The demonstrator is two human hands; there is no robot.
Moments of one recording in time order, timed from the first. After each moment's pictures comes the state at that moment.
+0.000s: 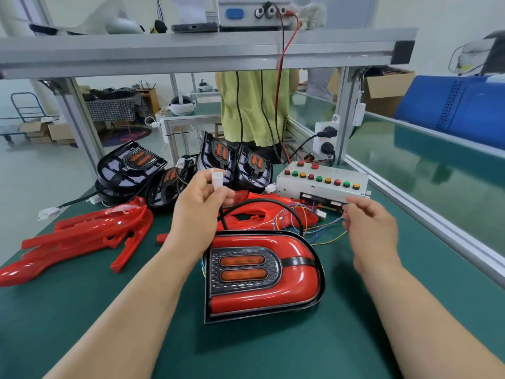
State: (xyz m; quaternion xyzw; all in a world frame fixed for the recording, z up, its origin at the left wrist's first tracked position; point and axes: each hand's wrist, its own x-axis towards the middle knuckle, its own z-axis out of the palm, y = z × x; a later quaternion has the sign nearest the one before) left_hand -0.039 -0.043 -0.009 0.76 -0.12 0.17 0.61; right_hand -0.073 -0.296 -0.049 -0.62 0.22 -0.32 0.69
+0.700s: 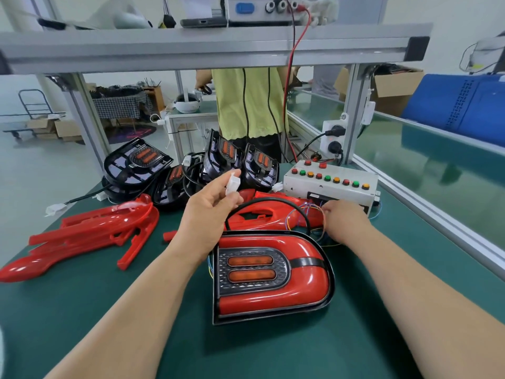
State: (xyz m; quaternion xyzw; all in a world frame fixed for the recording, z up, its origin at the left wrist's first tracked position) left_hand -0.035 -0.039 -0.018 0.75 -0.15 0.11 0.63; right_hand -0.020 -0.292 -0.038 -0.97 0.16 -0.04 0.19
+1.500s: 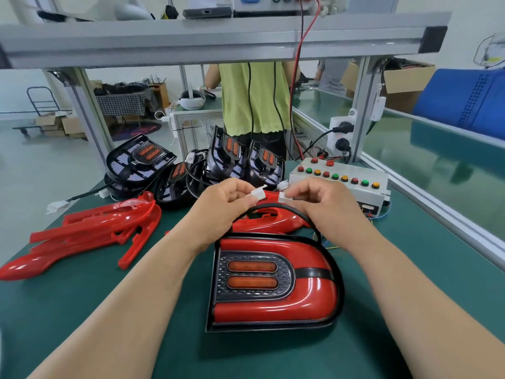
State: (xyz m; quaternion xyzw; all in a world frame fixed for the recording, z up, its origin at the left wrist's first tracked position) left_hand -0.017 -0.036 -0.013 0.80 -0.19 -0.01 0.57; right_hand -0.039 -0.255 -0.023 -0.81 -0.12 -0.15 0.56
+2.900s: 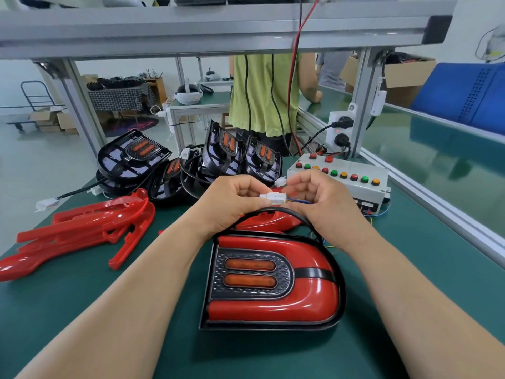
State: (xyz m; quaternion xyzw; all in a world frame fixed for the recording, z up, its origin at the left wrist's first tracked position) left_hand 0.001 -0.053 -0.011 0.79 -0.23 -0.04 0.57; right_hand -0.034 -0.260 -0.031 -0.78 -0.14 -0.14 0.59
